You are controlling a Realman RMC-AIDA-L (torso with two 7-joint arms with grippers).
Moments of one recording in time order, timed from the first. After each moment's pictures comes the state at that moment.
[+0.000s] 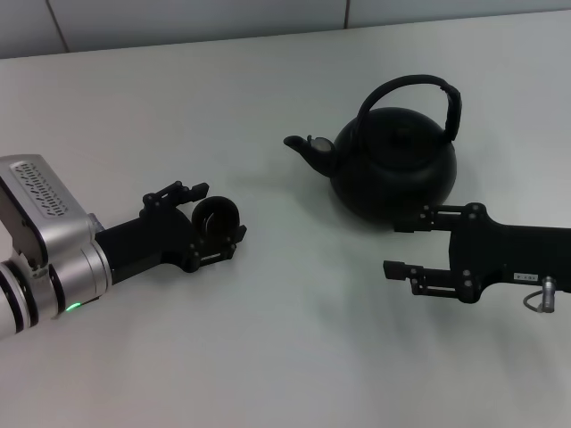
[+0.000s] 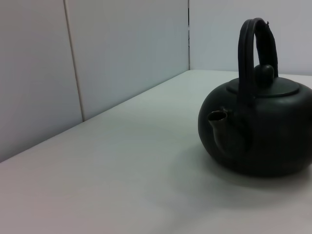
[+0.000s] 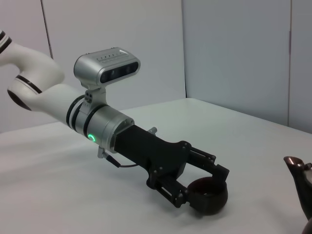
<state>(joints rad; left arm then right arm) -0.65 -2.08 1.05 0.06 1.40 1.08 -0.62 0.43 2.08 -0.41 -0.54 -2.21 -1.69 0.93</state>
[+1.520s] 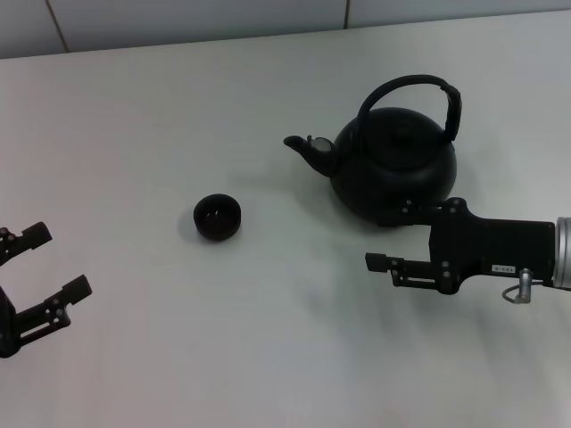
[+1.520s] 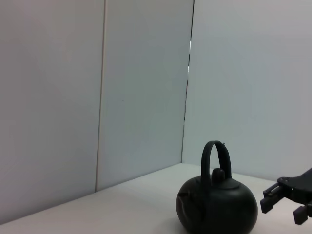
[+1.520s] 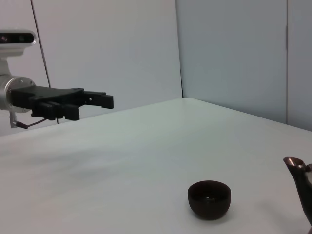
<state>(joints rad) -0.17 -1.94 0.99 0.45 1.41 1.67 -0.87 0.46 2.08 -0.41 -0.48 -2.21 -1.63 0.93</state>
